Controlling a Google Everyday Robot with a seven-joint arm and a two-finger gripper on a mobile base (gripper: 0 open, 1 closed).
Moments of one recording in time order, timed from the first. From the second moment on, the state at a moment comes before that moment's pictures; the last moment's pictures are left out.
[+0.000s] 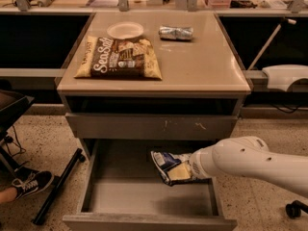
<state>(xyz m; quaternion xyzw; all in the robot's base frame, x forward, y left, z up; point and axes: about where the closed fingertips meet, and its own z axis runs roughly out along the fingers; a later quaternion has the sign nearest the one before) 0.480 -0.119 0.571 -0.24 0.94 0.14 0.22</state>
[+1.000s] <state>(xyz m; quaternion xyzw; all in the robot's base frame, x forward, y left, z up) 0.513 -0.127 0.443 -0.17 0.95 0.16 0.22</state>
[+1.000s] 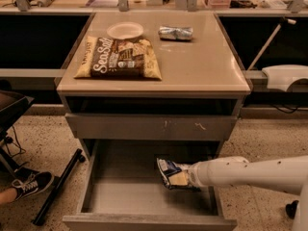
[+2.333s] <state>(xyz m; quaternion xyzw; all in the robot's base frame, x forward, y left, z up) 0.515 -0.141 0.395 -0.14 0.95 0.17 0.22</state>
